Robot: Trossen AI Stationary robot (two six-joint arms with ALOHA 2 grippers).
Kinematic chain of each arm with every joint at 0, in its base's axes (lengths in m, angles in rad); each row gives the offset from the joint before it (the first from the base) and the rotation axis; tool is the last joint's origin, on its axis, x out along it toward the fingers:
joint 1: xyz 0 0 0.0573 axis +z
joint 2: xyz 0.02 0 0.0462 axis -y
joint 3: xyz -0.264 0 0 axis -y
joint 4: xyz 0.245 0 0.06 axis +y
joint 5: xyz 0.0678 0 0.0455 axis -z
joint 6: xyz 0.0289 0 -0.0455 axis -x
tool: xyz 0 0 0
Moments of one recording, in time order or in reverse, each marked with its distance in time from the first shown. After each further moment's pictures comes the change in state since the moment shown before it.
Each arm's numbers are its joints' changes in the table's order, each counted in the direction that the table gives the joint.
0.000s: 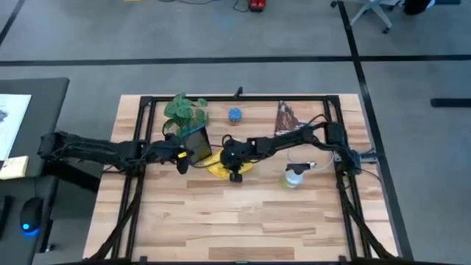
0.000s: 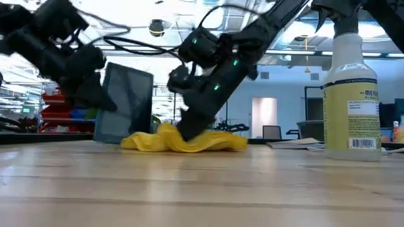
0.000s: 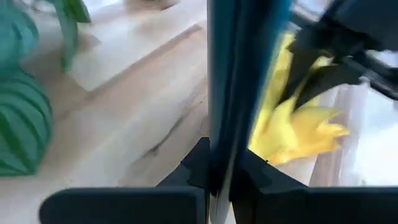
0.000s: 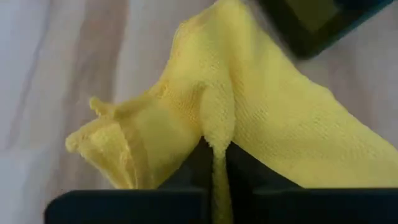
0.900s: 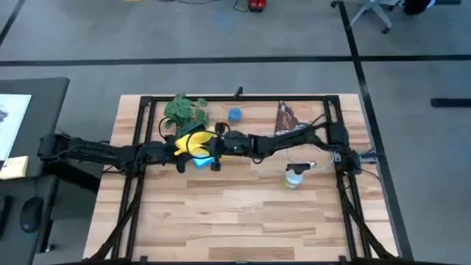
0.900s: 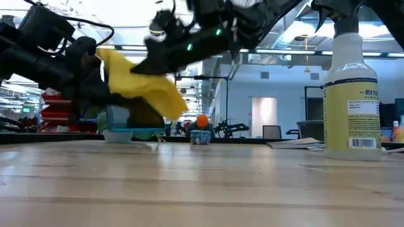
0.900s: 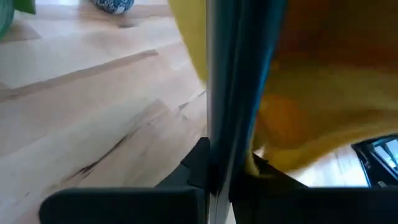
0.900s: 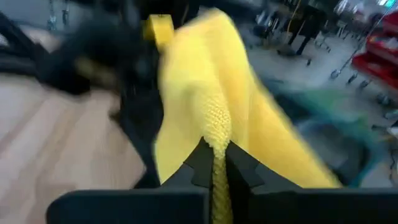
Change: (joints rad) left arm 0.018 -0.002 -0.136 -0.379 0.111 0.118; right arm -0.010 -0.067 0.101 -0.588 0.253 0.189
